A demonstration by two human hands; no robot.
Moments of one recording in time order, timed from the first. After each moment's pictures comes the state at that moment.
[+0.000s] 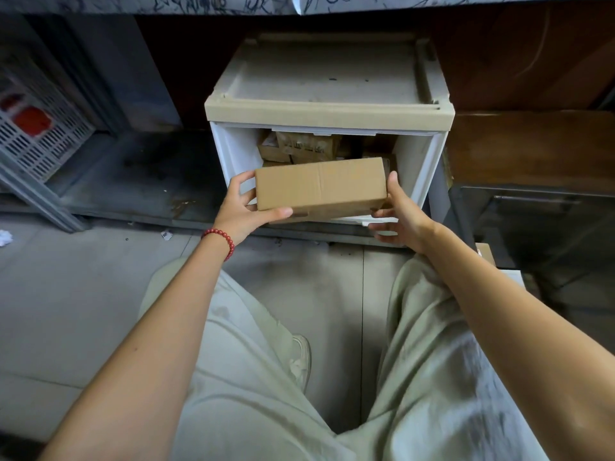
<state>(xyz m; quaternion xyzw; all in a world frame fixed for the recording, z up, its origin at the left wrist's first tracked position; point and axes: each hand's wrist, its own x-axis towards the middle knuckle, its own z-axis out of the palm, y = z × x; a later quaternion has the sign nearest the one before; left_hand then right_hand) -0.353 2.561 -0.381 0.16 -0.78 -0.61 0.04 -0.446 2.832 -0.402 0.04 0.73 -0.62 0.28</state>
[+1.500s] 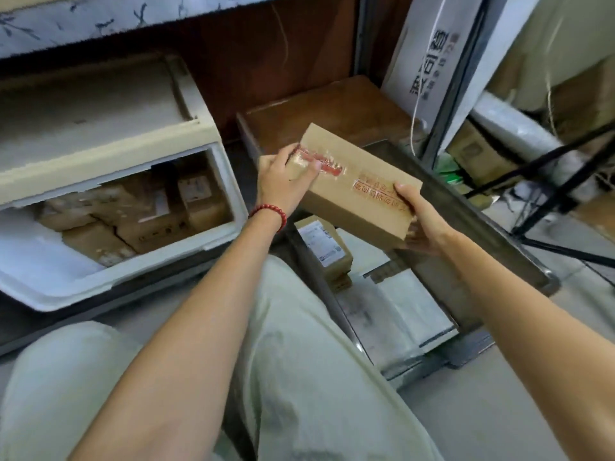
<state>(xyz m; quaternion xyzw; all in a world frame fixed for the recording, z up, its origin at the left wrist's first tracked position) -0.449 2.912 -0.365 -0.14 -0.87 -0.48 0.02 -0.342 3.132 -0.408 0.31 0.64 -0.70 0.05</state>
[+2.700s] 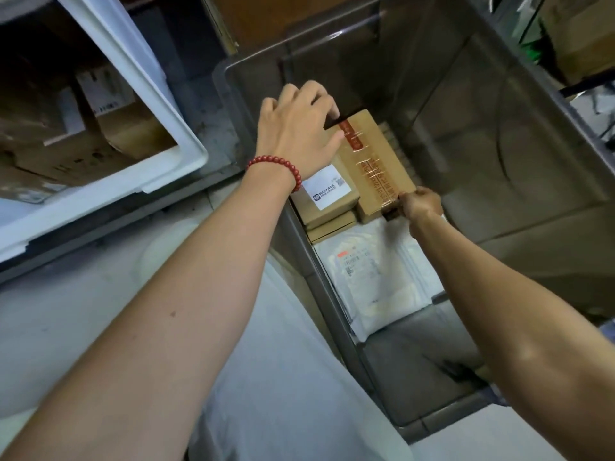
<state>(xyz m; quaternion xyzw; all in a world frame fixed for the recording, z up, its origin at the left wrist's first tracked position) -0.512 2.957 -0.477 -0.31 -0.95 -0.09 0.04 -0.411 3.146 -0.611 0.57 0.63 -0.52 0.03</state>
